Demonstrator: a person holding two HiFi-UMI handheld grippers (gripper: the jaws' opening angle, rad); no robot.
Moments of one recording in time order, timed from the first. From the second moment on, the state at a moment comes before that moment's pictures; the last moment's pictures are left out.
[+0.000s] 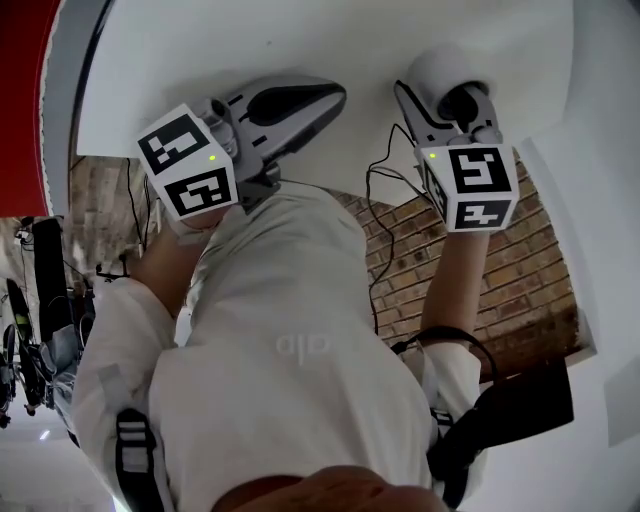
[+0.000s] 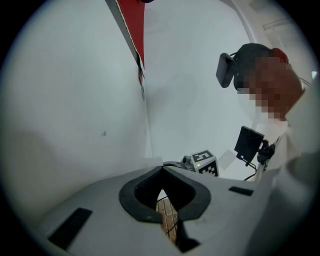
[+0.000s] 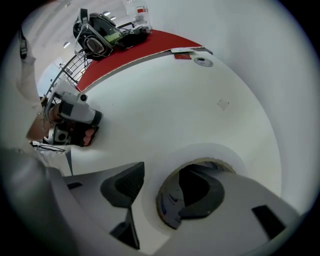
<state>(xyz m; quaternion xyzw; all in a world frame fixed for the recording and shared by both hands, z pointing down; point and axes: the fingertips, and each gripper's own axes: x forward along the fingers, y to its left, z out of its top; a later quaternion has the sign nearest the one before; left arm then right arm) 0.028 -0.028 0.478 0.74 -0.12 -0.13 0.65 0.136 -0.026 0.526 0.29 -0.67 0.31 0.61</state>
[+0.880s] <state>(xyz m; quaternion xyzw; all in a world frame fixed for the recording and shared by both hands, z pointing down) 0.039 -0.031 0.476 0.73 -0.10 -0.16 0.66 0.140 -0.020 0.536 0.25 -0.64 0.30 0.66</state>
